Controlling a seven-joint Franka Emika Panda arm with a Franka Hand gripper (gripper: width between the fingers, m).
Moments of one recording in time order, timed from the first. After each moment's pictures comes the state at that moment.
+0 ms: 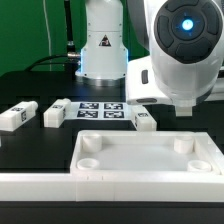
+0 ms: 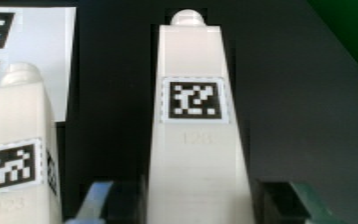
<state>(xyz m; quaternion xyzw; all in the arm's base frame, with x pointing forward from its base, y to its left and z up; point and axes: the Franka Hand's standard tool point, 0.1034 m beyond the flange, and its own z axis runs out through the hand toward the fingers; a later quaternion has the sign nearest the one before) 0.477 0.122 0.063 -0.88 0.06 0.45 0.12</state>
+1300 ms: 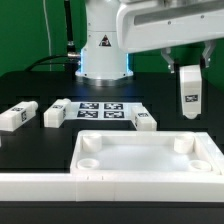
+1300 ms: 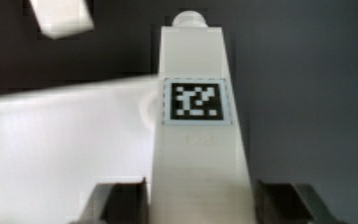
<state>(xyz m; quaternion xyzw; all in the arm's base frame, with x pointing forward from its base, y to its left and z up) 0.559 0.101 0.156 -0.99 0.09 0.04 0.11</state>
